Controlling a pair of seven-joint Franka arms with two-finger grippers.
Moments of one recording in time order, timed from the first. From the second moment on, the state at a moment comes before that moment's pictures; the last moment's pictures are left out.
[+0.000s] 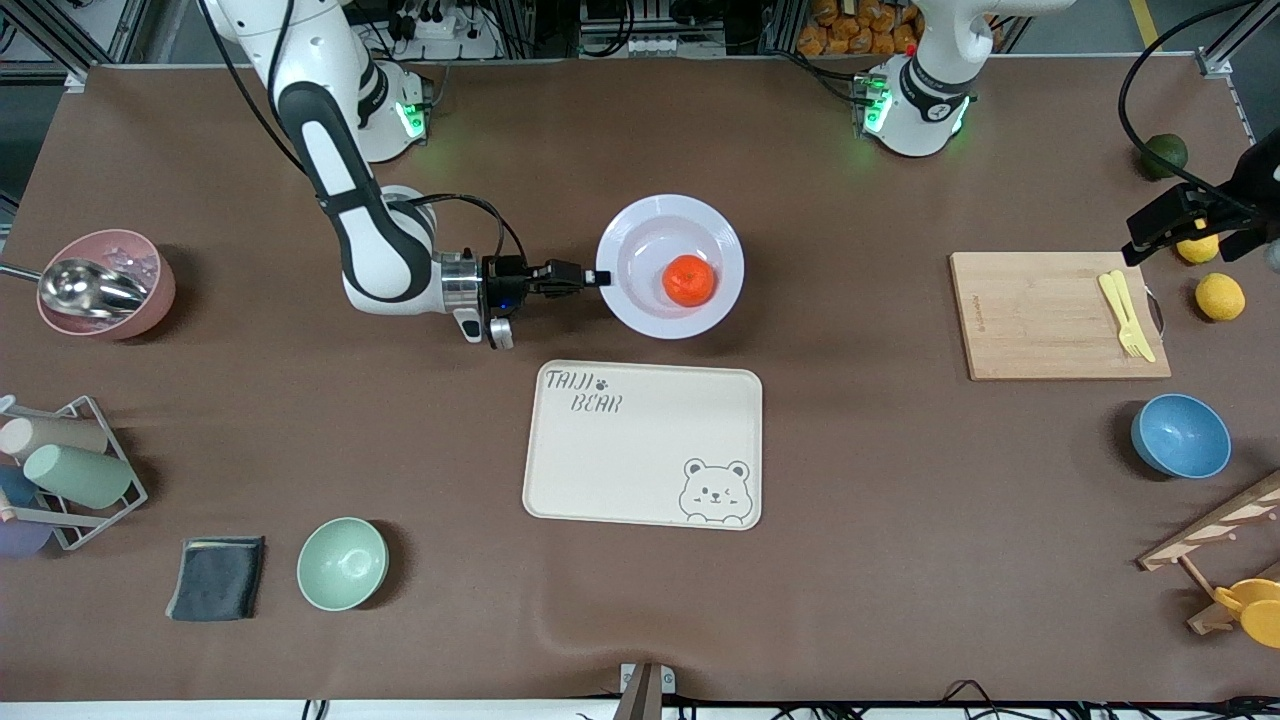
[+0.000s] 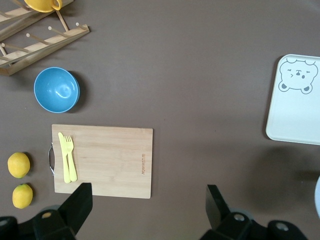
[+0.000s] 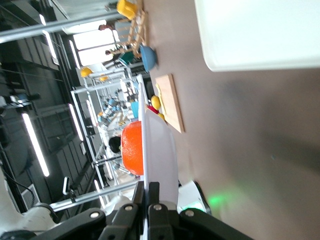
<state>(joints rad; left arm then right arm) -0.09 0.00 0.06 -1.50 0.02 1.53 -0.06 0.60 0.38 -0.14 -2.23 1.87 1.85 -0.82</state>
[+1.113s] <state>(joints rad) -0.09 0.01 0.03 -1.51 0.05 1.51 -0.06 0.53 0.66 -0.15 -1.86 1.90 2.07 -0.69</state>
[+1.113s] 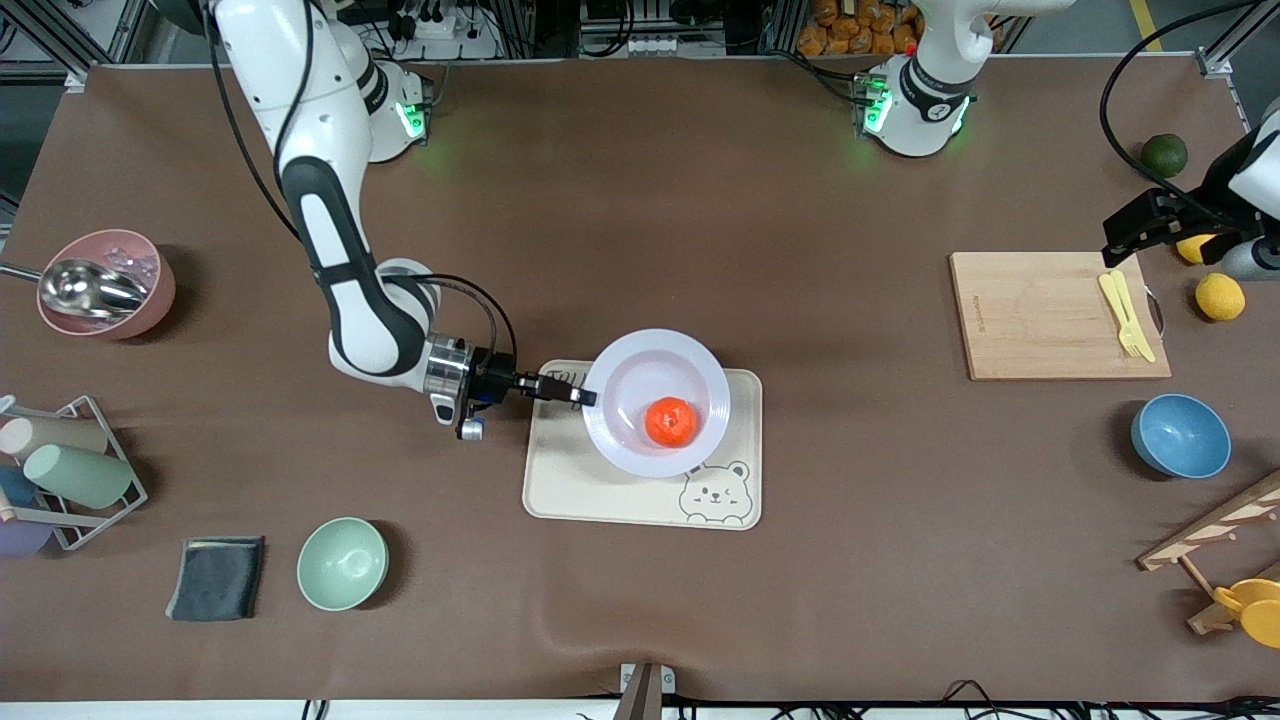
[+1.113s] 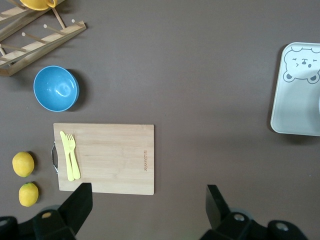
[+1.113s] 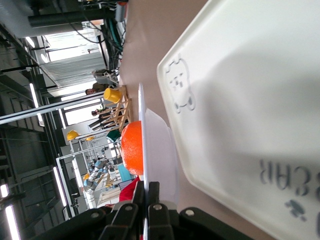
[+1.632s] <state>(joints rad) -0.08 0.01 0.03 -1.51 0.05 1.51 -0.06 0.53 0.74 -0.15 -1.76 1.90 2.15 -0.70</state>
